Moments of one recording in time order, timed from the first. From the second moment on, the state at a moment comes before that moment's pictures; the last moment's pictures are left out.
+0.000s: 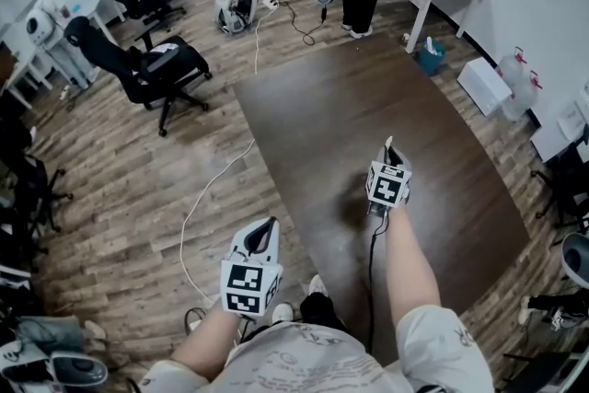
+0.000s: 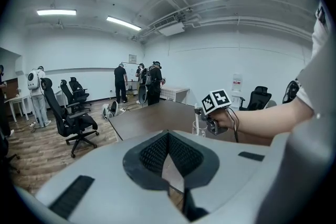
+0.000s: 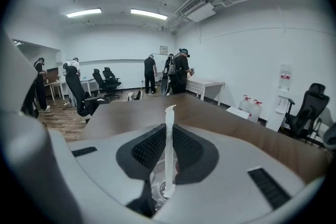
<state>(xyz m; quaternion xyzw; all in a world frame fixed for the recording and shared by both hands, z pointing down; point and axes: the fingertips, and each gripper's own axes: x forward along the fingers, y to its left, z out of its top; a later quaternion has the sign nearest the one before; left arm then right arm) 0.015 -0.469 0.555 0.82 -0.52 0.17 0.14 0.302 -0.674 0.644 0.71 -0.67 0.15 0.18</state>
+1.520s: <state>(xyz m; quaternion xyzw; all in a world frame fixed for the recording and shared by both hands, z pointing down) 0.087 -0.437 0.504 0.90 -0.41 0.10 0.10 0.215 -0.421 0.475 0.68 -0.73 0.05 0.02</state>
